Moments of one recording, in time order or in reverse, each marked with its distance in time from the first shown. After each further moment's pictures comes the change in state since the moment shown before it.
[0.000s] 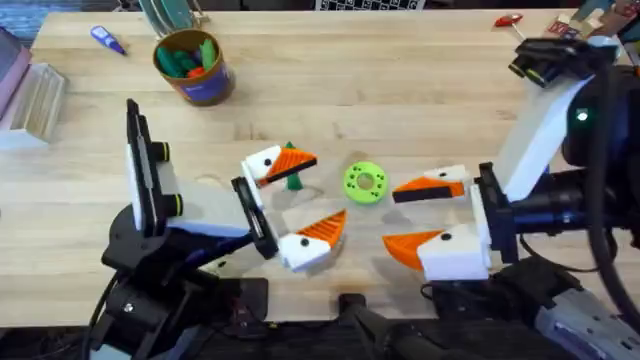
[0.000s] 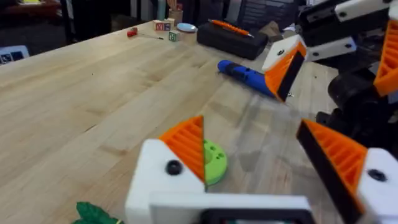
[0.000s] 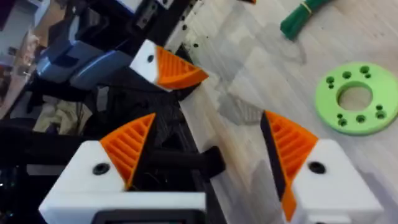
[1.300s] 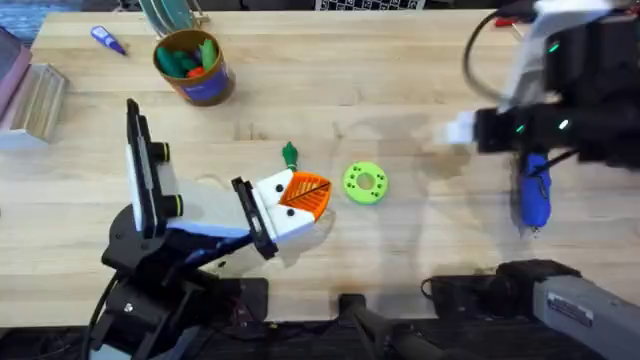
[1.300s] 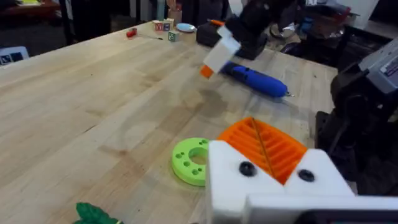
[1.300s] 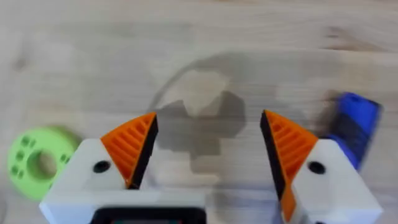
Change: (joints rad) left arm 0.000 0.000 0.000 0.000 0.003 0.004; right arm -0.314 0.418 0.062 0.267 0.910 0.109
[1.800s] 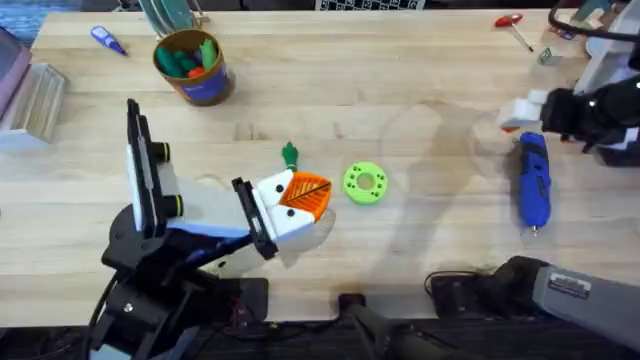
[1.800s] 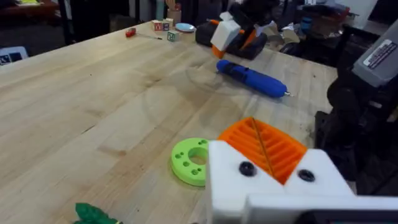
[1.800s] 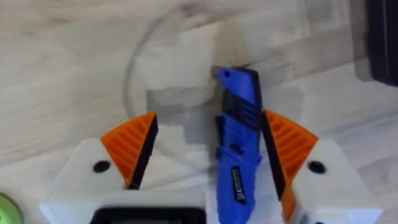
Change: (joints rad) left arm 0.000 0.000 0.000 0.000 0.003 0.000; right arm -0.410 0.207 0.190 -0.112 0.040 -0.068
